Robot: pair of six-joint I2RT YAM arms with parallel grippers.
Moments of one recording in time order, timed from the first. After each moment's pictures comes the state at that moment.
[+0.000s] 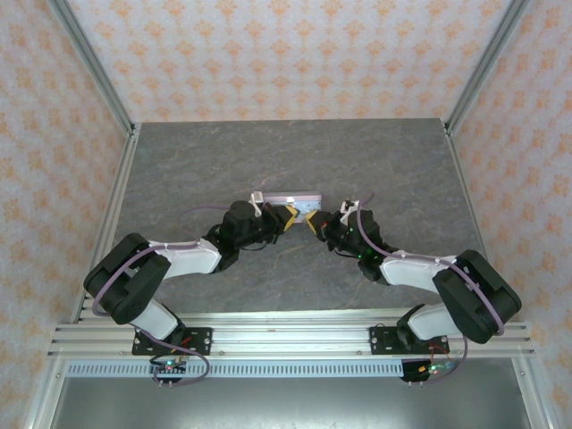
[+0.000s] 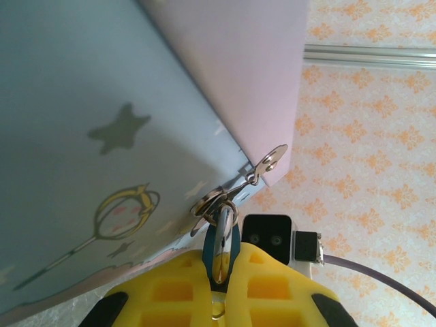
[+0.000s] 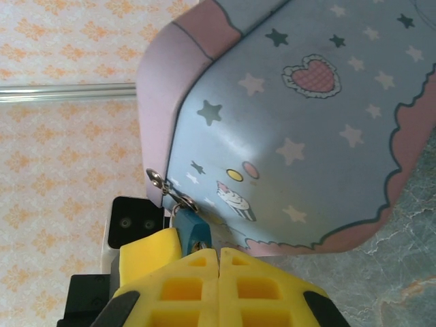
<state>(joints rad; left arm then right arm) -0.62 1.54 0.59 0.64 0.24 -1.53 0.61 1.37 0.42 0.67 -0.22 1.47</state>
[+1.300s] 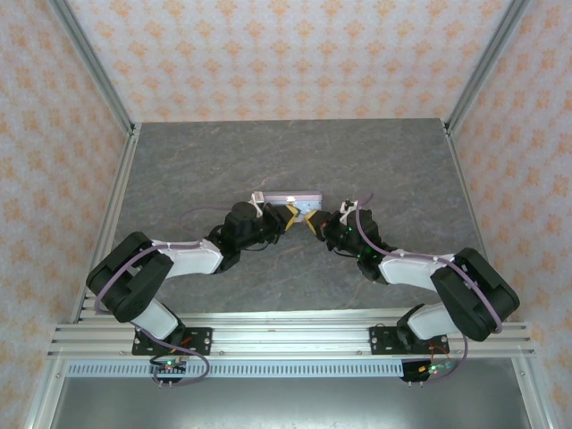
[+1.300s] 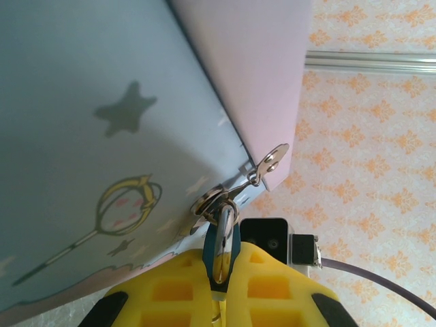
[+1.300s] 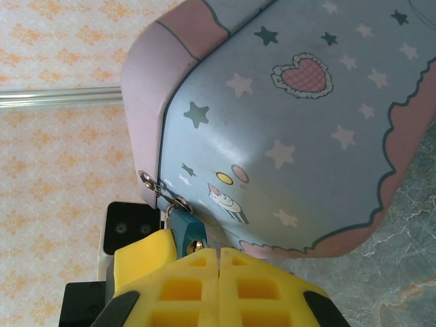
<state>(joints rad) -0.64 1.56 0.59 0.67 0.20 -1.53 0.61 1.39 0.42 0.67 -0.22 1.48</state>
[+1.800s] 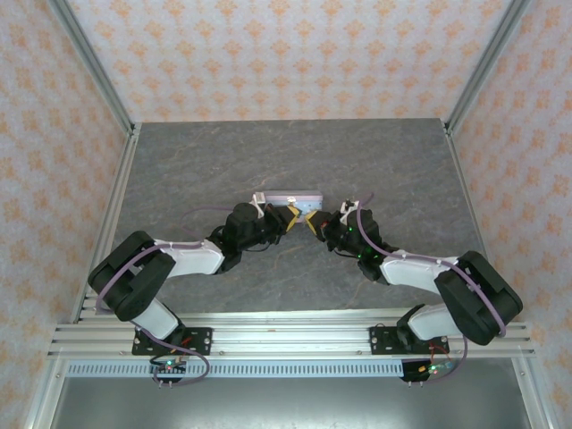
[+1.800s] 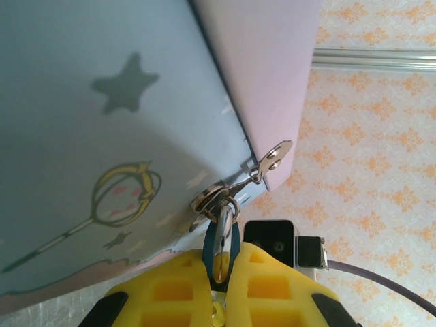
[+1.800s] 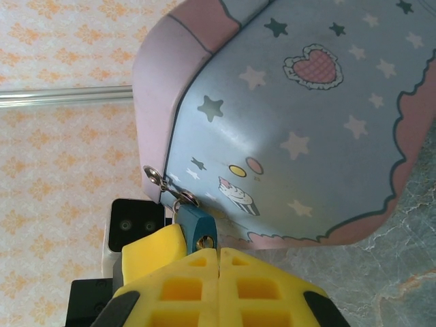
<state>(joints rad) -0.65 1.57 0.59 0.69 0.20 -1.53 0.62 1.36 0.43 0.63 -0.21 1.48</state>
